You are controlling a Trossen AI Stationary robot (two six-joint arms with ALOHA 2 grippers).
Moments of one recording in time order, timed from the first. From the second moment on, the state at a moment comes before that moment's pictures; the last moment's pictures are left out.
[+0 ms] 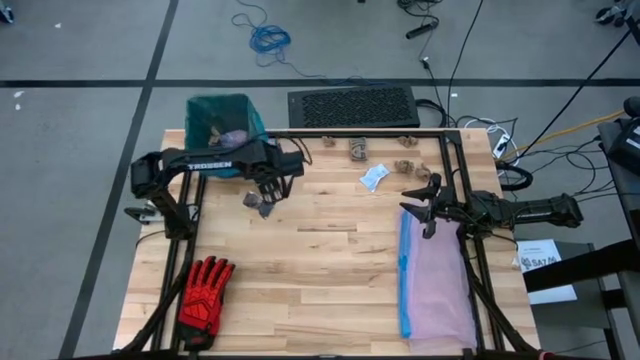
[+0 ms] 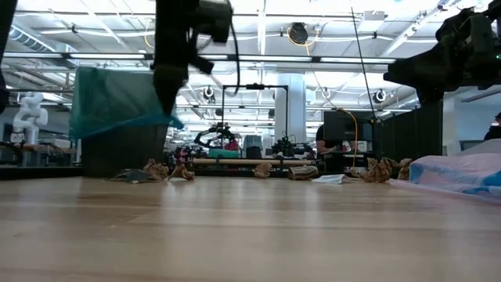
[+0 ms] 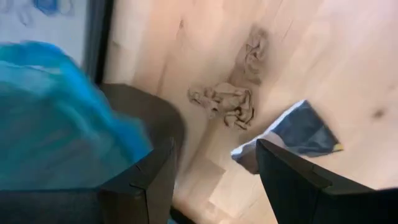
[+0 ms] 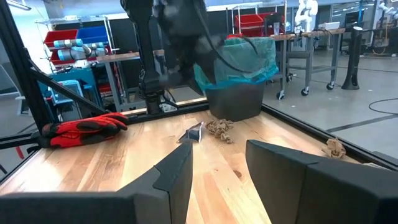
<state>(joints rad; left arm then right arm) 0.26 1.64 1.42 -1.30 -0.39 -0.14 0.07 0.07 0.01 0.09 0.31 0.12</state>
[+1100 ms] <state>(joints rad) 0.25 1.97 1.45 -1.29 -0.50 -0.20 0.07 0.07 0.01 0.08 0.31 0.12</state>
